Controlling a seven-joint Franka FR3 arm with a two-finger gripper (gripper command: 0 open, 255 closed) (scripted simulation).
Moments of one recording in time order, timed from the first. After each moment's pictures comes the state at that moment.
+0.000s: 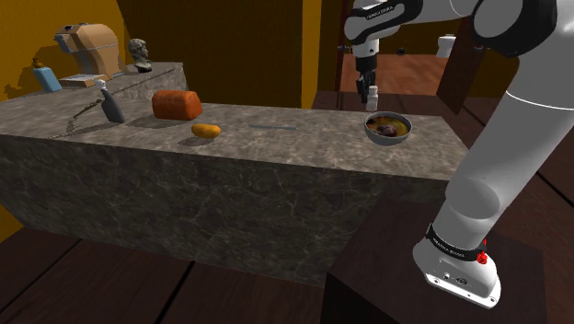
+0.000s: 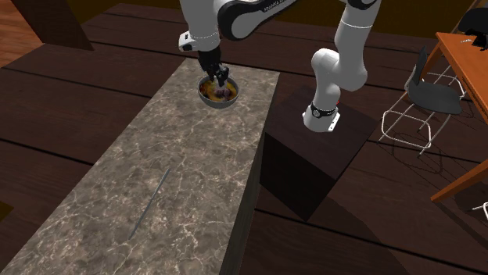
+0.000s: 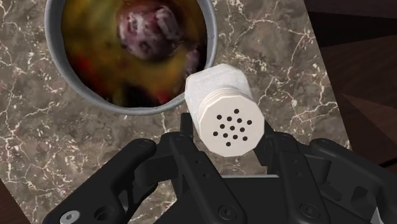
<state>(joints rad) -0.22 -0.03 -0.31 -1.88 -0.15 1.72 -0.54</state>
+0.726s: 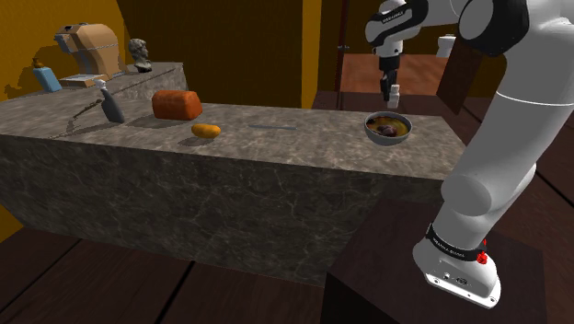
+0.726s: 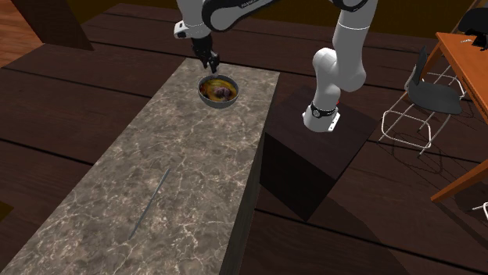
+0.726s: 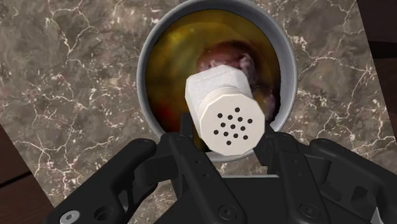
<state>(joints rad) -0.32 0.04 -0.42 -1.83 -0.15 1.78 -0.76</state>
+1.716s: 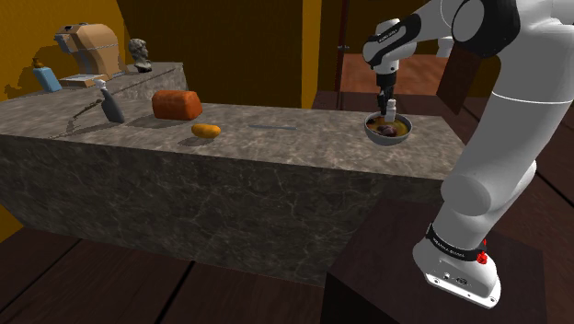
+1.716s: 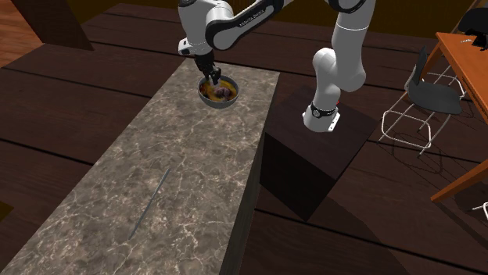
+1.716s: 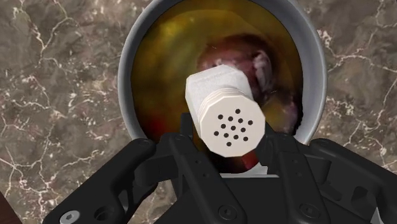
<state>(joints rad) -0.33 0.08 -0.42 -1.96 -0.14 1.93 -0.75</state>
